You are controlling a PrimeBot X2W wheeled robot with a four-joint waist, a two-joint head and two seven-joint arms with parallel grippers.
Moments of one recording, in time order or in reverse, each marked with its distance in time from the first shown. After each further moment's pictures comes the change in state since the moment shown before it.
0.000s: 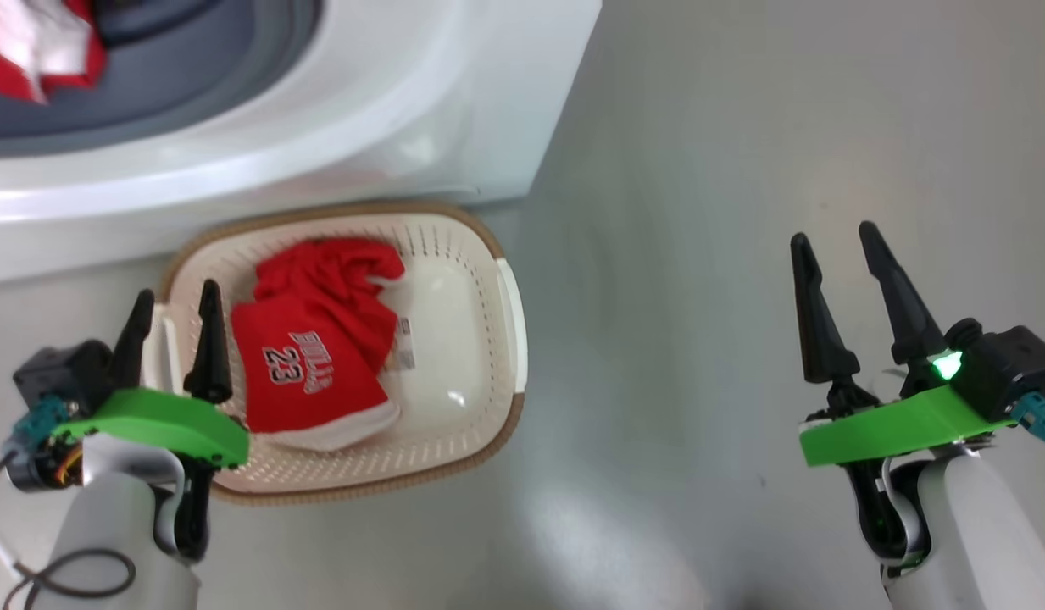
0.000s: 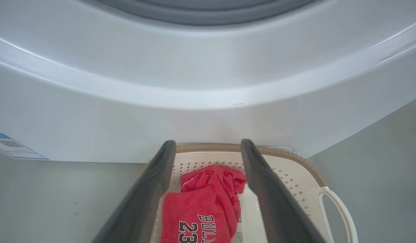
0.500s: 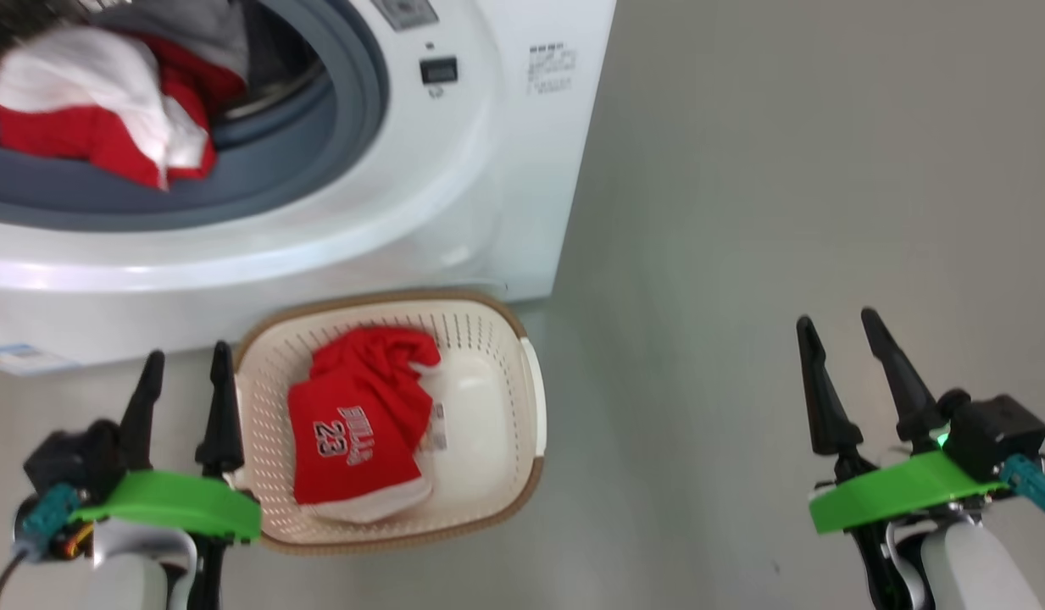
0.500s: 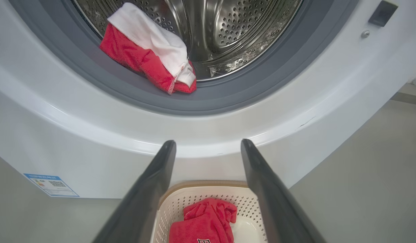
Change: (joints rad) left arm 0.213 -0.037 0.044 -0.226 0.038 0.000 0.000; right arm 0.119 0.000 -0.024 0.041 -0.020 0.000 0.000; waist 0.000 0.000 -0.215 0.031
